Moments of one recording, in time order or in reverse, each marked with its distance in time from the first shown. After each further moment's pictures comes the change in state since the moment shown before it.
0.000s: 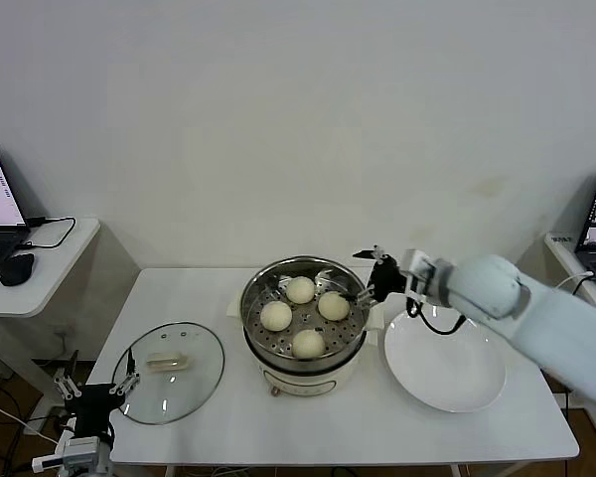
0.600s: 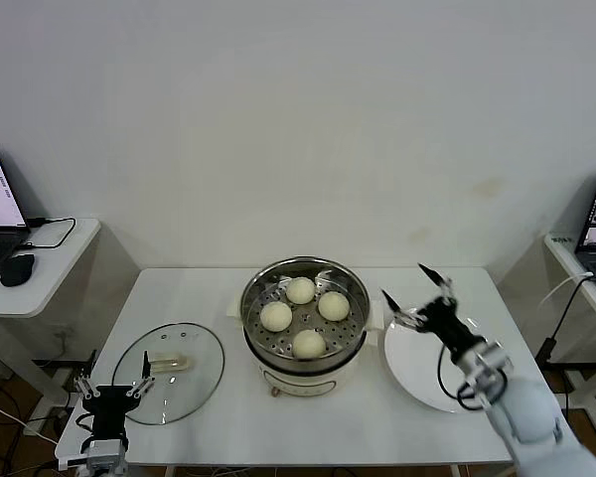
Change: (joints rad) left arm -0.021 0.015 0.046 0.082 0.178 -0.043 0.007; right arm -1.007 0.500 0.947 0.062 -0.294 0.455 0.058
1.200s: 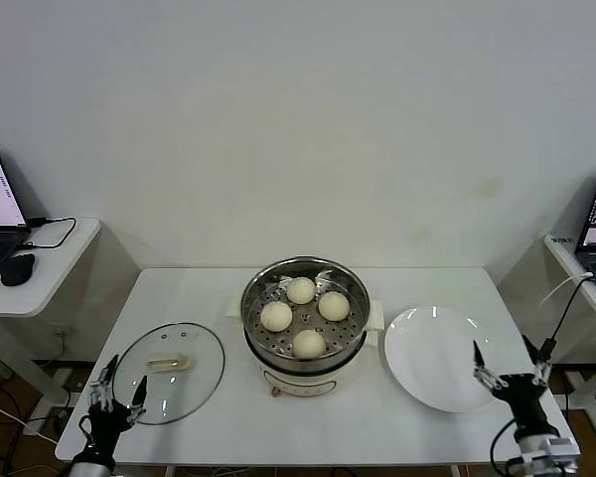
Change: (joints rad) left arm 0.015 0.119 -0.037 0.208 0.715 -0.168 -0.003; right arm -0.238 0.303 0.319 -0.011 -0.074 0.101 0.100
